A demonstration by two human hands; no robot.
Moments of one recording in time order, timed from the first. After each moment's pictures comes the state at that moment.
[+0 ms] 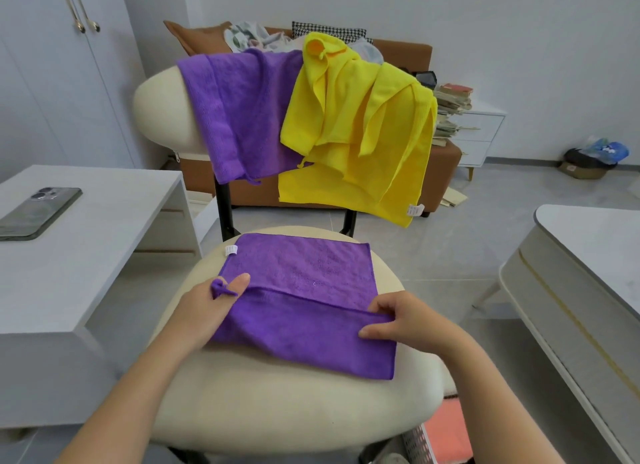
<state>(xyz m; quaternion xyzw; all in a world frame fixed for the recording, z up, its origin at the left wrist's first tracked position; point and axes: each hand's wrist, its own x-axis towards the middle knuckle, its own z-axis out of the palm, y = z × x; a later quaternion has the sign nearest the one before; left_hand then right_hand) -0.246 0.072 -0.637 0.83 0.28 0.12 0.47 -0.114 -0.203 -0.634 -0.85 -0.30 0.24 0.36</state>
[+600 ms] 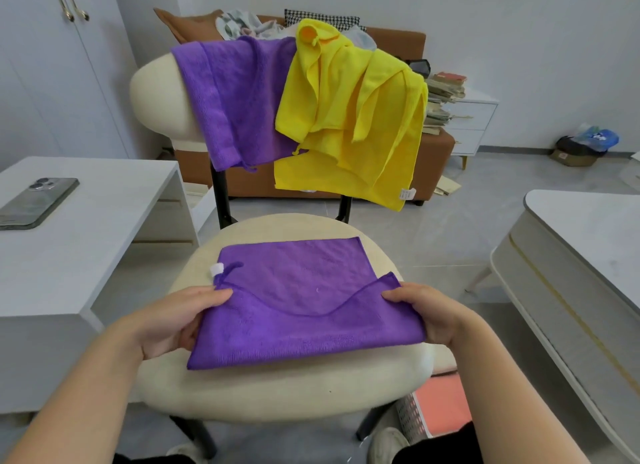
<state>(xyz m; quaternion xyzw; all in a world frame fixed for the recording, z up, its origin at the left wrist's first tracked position) -0.283 0.087 -0.622 0.68 0.24 -0.15 0.68 -0.132 -0.221 -0.625 -0.64 0.00 0.42 0.64</state>
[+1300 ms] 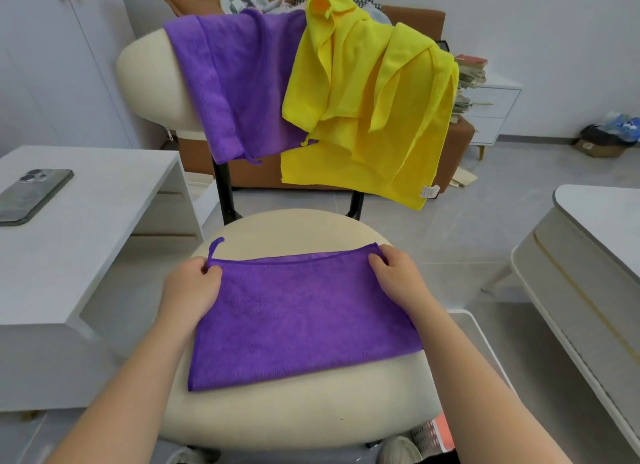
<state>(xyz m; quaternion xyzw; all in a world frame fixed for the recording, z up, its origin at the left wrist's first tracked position) -0.218 0.097 -0.657 0.82 0.39 0.13 0.40 -0.076 -0.154 -0.664 -0.89 -0.14 0.09 0.42</state>
